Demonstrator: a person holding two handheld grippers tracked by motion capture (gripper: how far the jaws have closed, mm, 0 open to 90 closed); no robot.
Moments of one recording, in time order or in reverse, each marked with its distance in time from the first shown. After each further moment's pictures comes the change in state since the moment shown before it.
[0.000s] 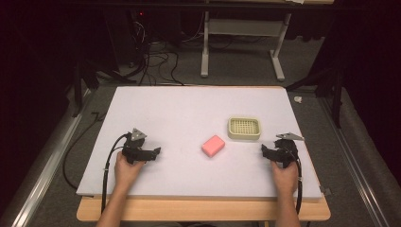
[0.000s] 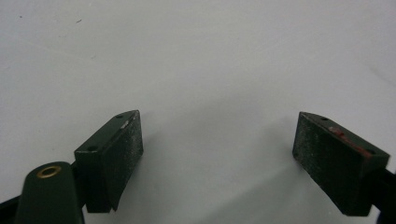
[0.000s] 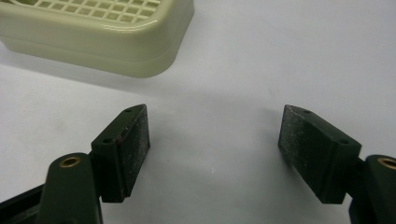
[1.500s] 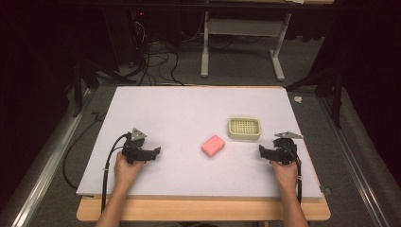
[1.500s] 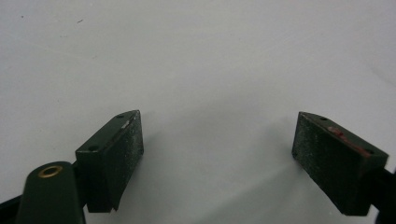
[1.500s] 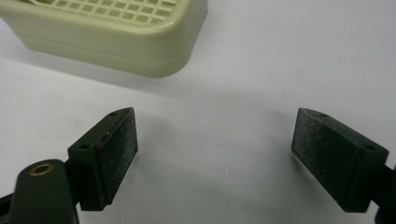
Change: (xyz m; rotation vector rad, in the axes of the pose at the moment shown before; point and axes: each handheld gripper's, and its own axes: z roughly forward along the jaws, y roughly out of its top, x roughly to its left) left arm 0.000 0.000 0.000 -0.001 0.002 -0.002; right arm 0.004 0.006 -0.004 0.018 0.035 -0.012
